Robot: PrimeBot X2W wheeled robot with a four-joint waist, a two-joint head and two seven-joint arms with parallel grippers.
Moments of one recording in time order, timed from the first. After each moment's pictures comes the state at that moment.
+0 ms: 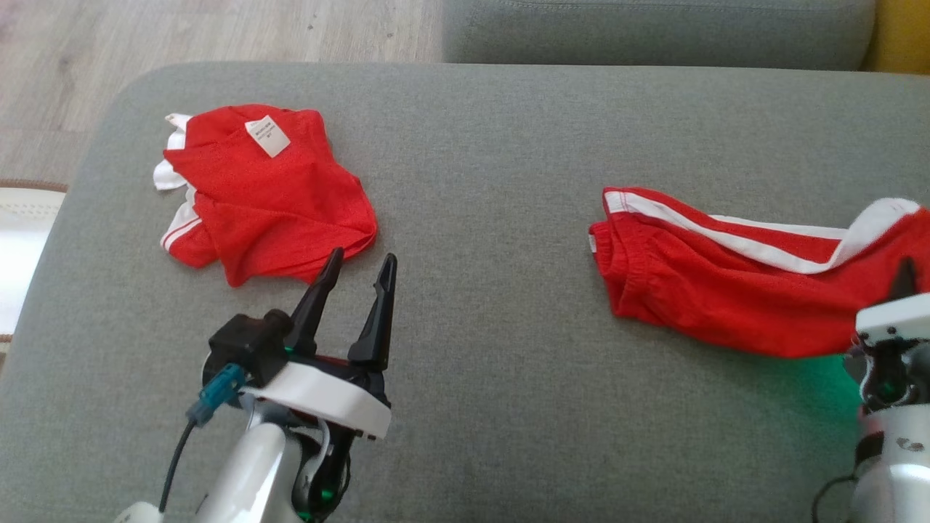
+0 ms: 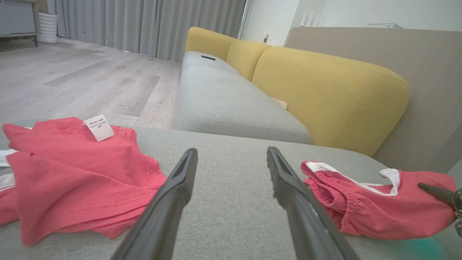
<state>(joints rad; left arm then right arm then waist) -0.17 0.04 -0.34 0.21 -0.33 -0.07 -0.25 -0.50 -0.10 -0.56 0.83 0.45 0.13 0.01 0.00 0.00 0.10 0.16</state>
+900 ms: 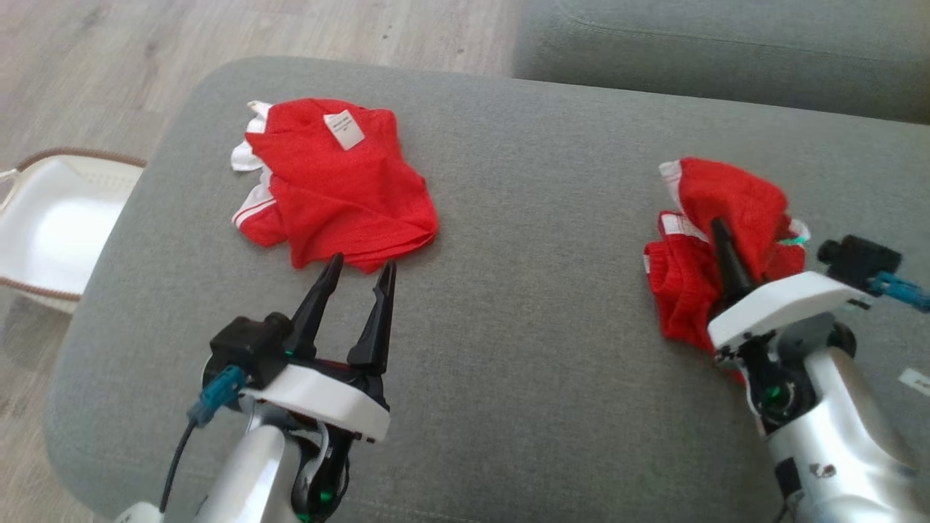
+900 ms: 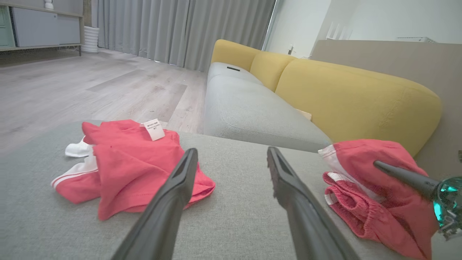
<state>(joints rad) -0.16 0.04 -0.33 0.23 -0.33 -0.08 -0.25 -0.37 -0.14 0.13 0.55 0.74 0.13 0.04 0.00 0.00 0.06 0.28</state>
